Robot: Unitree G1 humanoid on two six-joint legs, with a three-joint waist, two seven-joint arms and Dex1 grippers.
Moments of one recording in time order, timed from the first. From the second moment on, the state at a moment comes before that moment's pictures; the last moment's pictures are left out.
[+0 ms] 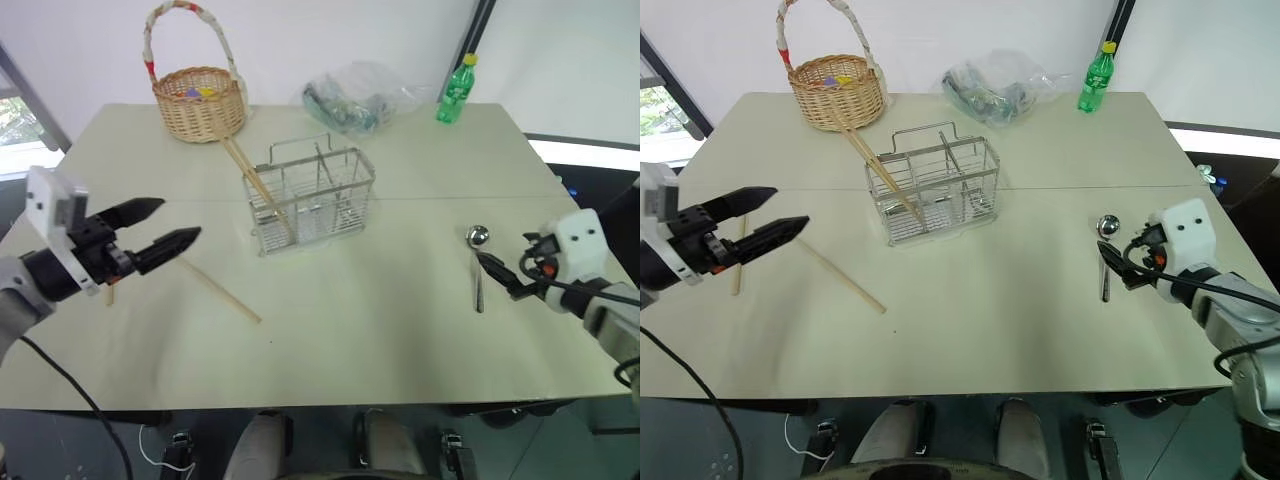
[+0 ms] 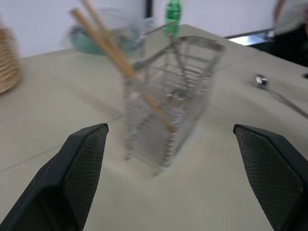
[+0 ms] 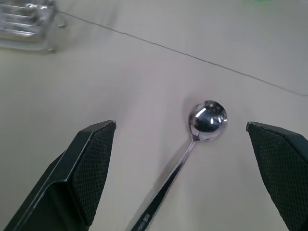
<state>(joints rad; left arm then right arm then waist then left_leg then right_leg) -0.08 0.87 0.56 -0.54 -0.98 0.85 -0.70 -0.07 -0.71 -0.38 -0.50 0.48 0.97 0.28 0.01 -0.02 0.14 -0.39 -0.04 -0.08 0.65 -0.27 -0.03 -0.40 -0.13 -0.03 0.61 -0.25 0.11</state>
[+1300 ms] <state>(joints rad) -0.13 0.93 0.45 -0.67 -1.14 0.86 -0.65 -0.47 -0.42 -0.28 0.11 0.29 0.98 0.09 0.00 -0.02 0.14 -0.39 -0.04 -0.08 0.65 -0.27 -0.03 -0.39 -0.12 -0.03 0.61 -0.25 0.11</state>
